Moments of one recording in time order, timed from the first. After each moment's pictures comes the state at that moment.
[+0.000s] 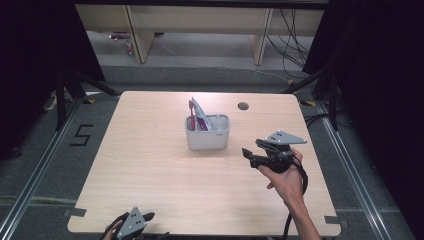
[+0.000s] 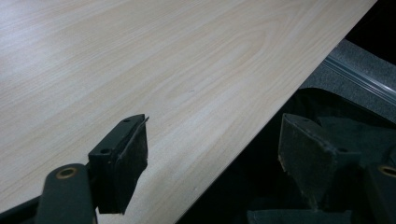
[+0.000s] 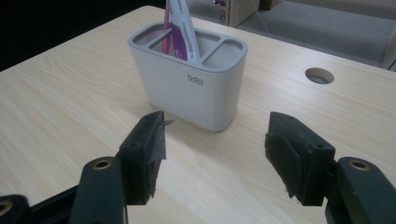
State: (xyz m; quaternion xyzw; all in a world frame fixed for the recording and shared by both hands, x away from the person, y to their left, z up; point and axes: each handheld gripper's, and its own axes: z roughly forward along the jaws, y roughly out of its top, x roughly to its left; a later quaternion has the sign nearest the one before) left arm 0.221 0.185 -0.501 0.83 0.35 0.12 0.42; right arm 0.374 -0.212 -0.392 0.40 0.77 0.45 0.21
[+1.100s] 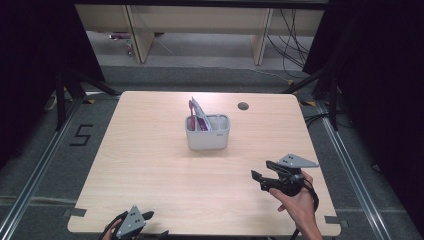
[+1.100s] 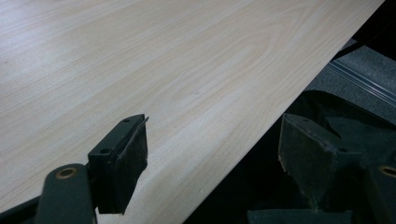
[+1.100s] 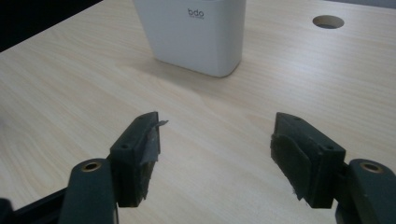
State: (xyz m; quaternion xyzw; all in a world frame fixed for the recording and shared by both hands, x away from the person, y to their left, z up) left arm 0.223 0.186 -0.499 0.83 0.36 0.12 0.41; right arm 0.334 -0.242 -0.433 0.43 0.76 0.45 0.17
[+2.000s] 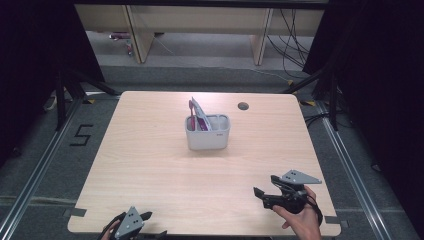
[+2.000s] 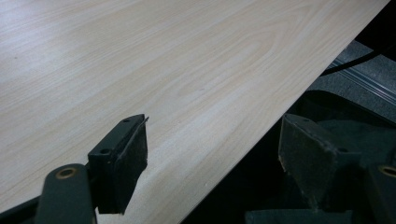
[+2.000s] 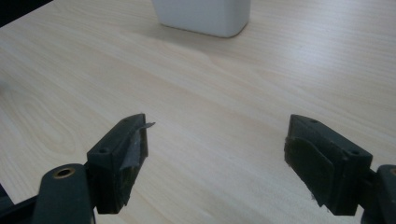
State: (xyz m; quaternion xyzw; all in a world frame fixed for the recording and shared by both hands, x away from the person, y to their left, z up) left arm 0.220 0.189 -0.500 0.82 0.37 0.12 0.42; right arm 0.306 -0.254 -0.458 0.43 0.78 0.43 0.16
